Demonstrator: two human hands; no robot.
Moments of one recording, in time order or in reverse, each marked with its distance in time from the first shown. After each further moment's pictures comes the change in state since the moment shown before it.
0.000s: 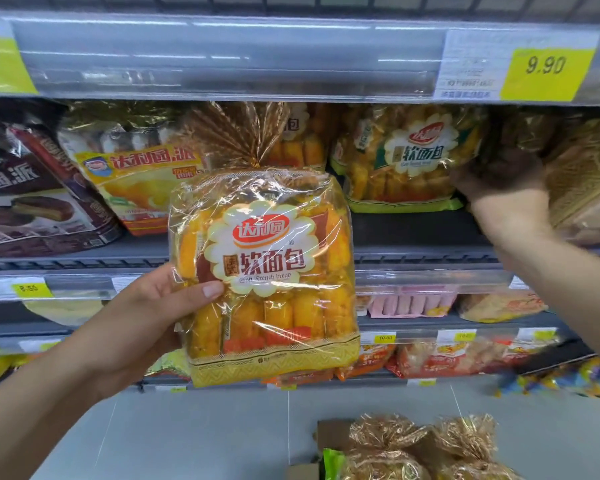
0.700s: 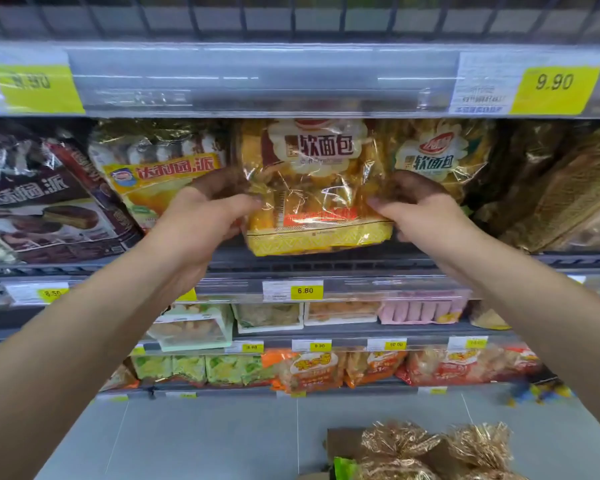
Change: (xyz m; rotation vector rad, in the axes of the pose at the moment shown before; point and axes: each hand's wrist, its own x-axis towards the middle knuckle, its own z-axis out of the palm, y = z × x) left_hand 0.067 0.065 0.020 0.072 0.244 0.310; right_hand -0.064 -0.064 0.058 0.015 -0.474 0.142
